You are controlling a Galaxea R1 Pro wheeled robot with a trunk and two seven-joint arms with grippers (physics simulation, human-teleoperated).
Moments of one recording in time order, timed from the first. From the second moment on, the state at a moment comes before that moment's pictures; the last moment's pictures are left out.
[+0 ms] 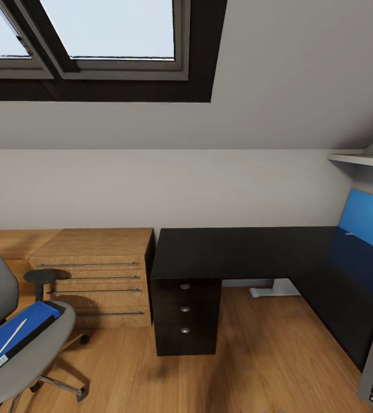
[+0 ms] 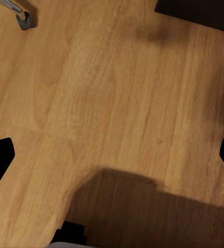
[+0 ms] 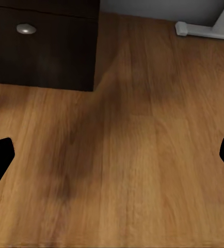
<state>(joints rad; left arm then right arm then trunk) -0.09 -0.01 0.03 -0.29 0.24 -0.31 0.01 -0.32 0.05 0.23 0.02 -0.03 -0.66 -0.20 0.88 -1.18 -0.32</state>
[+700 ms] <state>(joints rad) -0.09 -0.01 0.03 -0.29 0.24 -0.31 0.01 -0.14 0.01 0.22 0.02 -0.03 -0.94 -0.21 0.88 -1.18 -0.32</state>
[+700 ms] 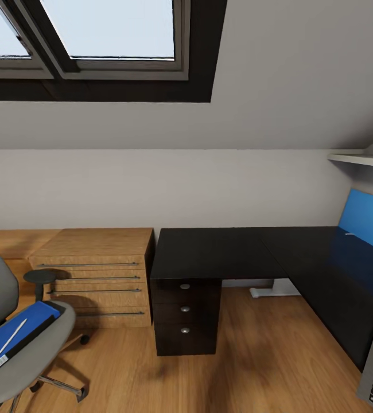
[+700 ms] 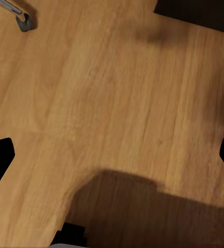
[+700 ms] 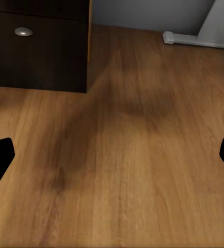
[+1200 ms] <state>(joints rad) -0.09 -0.01 0.03 -0.29 0.24 -0.38 0.01 -0.13 -0.01 0.22 0.02 -0.03 -0.96 -0.21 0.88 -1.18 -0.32</state>
